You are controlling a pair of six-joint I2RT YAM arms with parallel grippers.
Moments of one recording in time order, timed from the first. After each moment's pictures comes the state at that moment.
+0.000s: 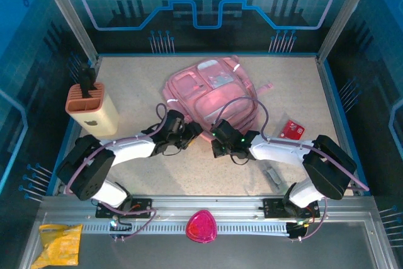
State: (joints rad) left arm -0.61 1.52 0.64 0.13 0.22 -1.31; right arm 0.89 1.50 0.80 -0.32 0.15 0.55
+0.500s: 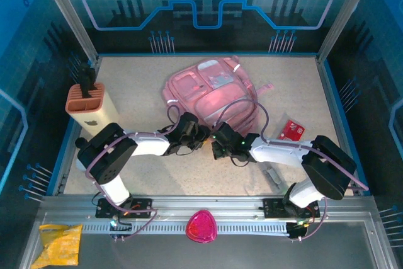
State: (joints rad) left arm -0.70 1.70 0.72 0.26 0.16 -1.47; right arm 0.90 1.50 0.76 -0.27 0.16 0.56
